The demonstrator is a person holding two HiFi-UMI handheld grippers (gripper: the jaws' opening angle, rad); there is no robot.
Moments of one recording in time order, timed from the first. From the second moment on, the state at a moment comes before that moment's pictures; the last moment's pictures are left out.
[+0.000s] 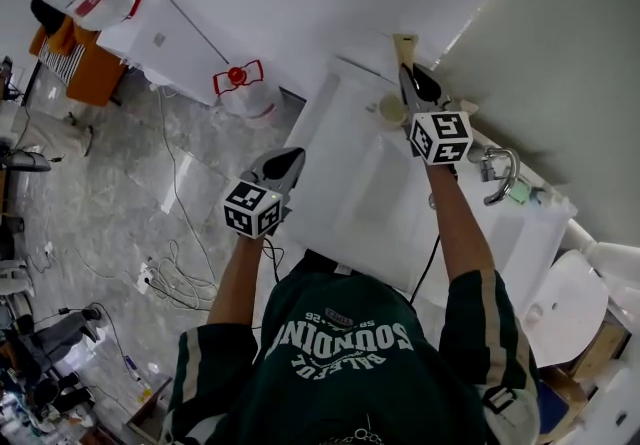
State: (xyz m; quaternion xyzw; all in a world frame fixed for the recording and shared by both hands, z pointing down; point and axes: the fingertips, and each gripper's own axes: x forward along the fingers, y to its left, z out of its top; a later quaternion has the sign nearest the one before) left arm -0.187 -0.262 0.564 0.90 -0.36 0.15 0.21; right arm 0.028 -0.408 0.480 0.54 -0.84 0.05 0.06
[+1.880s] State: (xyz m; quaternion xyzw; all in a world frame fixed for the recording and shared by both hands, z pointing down) left arm -0.207 -0.261 0.586 0.89 -0.37 0.18 0.23; right arm 0.027 -0.418 0.567 0.54 -0.84 0.06 0.07
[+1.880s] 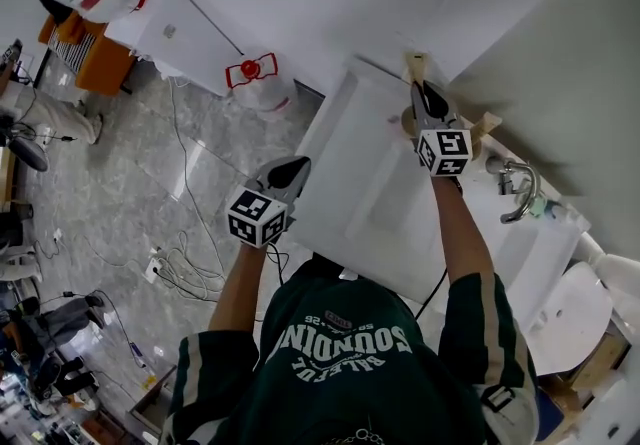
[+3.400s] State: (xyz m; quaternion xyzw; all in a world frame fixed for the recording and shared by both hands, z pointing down) left arm -0.178 -0.247 0.573 0.90 -0.34 0.16 0.22; right arm 0.048 -0.362 0.599 0.54 -0.81 0.16 0.15
